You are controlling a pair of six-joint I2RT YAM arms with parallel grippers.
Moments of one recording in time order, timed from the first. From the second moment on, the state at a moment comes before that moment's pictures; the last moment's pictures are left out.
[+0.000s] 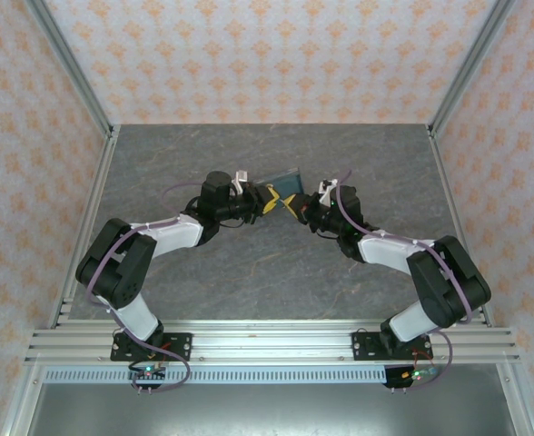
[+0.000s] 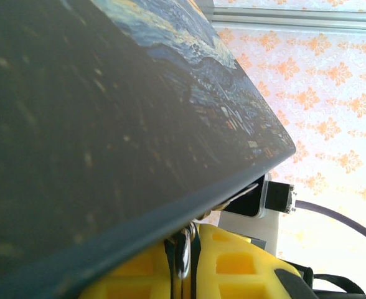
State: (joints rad) left arm -0.46 1.68 0.85 0.48 0.56 -1.44; right arm 0.48 1.51 0.64 0.53 -0.42 1.28
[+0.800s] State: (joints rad) left arm -0.46 1.68 0.84 0.48 0.59 -1.47; right arm 0.48 1.50 0.61 0.55 -0.43 1.26
